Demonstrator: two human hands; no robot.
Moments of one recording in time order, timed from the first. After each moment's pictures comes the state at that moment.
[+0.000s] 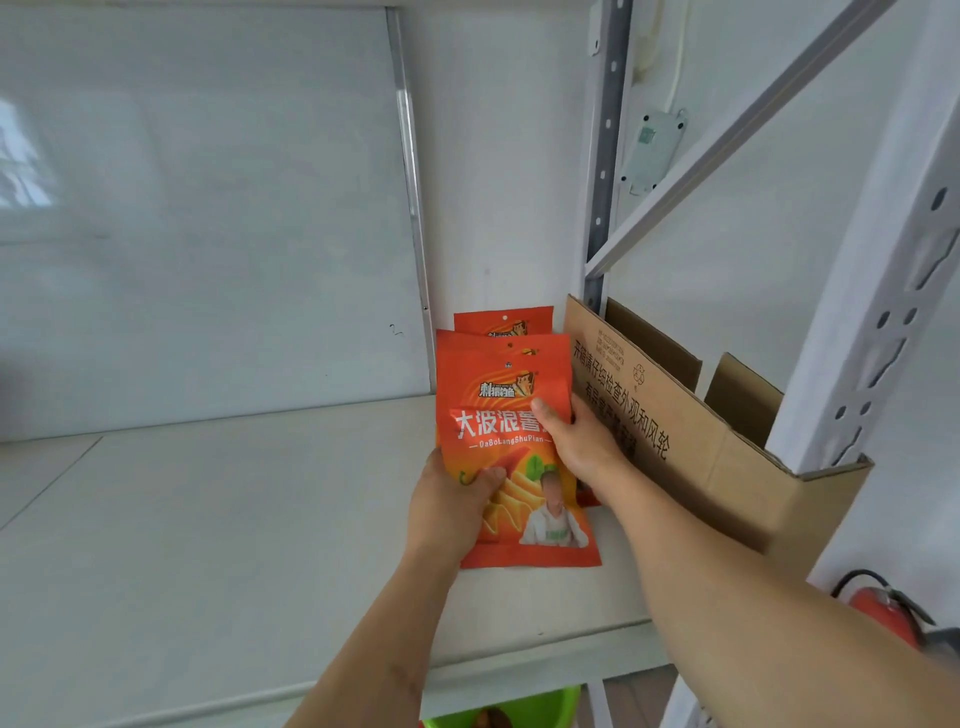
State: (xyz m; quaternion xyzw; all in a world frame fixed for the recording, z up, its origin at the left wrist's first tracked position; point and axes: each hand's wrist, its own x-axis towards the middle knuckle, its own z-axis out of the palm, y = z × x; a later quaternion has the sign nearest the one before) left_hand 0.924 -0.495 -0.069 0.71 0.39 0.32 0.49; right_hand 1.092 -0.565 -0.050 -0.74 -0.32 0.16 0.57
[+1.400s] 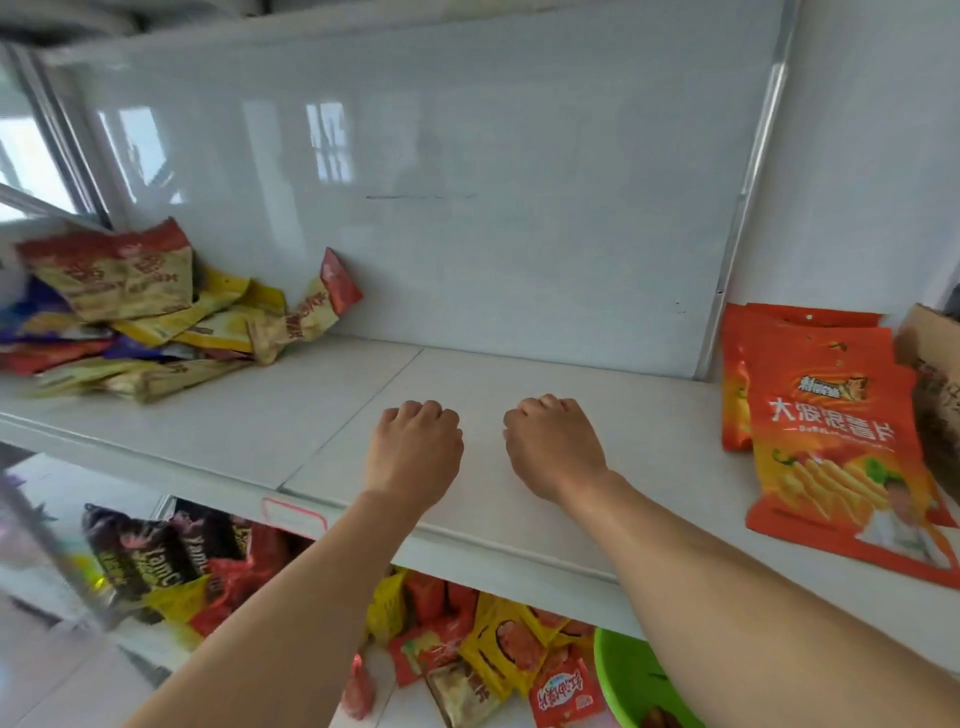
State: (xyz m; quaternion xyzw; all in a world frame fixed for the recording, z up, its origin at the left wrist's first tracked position) left_hand 0.637 -0.382 -0.055 0.82 0.50 0.21 -0.20; right_hand 0.814 -0.418 -0.058 -0.66 -0.71 -0.21 0.14
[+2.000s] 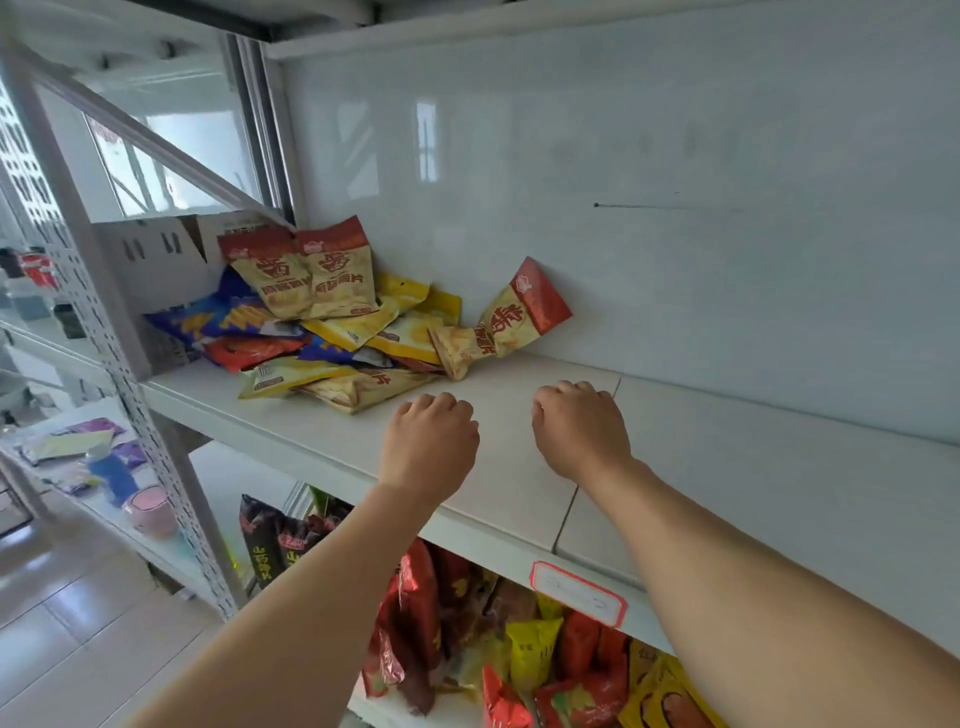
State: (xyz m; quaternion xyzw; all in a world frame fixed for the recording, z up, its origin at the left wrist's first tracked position) left_hand 0.378 -0.241 -0.046 0.78 0.56 0.21 -0.19; right_hand 0.565 -0.247 -0.035 -0.66 -0.70 -0.17 0.19
